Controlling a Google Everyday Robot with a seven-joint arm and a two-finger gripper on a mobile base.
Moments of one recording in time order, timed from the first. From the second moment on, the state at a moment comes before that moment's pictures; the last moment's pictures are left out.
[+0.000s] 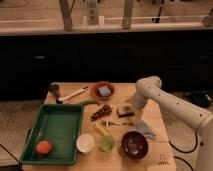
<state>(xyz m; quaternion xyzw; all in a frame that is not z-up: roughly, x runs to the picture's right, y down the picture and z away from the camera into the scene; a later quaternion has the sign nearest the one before) 0.174 0.146 0.887 -0.30 -0.15 -0.15 0.93</state>
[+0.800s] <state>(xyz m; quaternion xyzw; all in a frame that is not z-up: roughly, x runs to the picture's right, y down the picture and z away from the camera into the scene) 0.171 0.150 0.891 -0.31 -0.15 -0.16 0.92</state>
